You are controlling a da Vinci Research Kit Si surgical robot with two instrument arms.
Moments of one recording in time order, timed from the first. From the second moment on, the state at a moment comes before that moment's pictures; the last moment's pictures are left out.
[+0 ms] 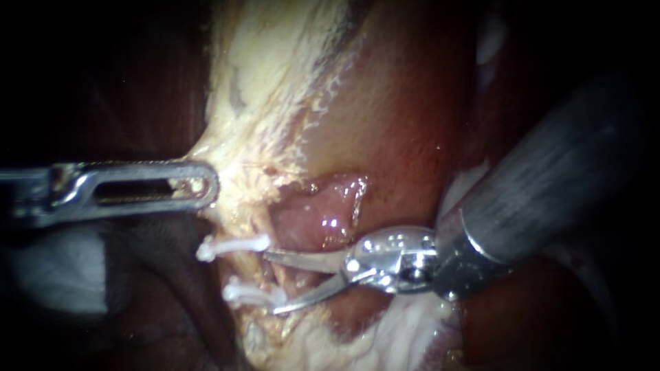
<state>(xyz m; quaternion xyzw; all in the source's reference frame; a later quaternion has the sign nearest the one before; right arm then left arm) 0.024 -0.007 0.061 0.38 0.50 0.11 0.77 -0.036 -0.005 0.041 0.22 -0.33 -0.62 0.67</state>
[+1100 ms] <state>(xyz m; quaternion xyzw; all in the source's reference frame) 0.029 -0.008 0.061 0.43 0.51 0.06 0.74 -0.036 -0.005 0.041 0.22 -0.33 -0.62 0.67</state>
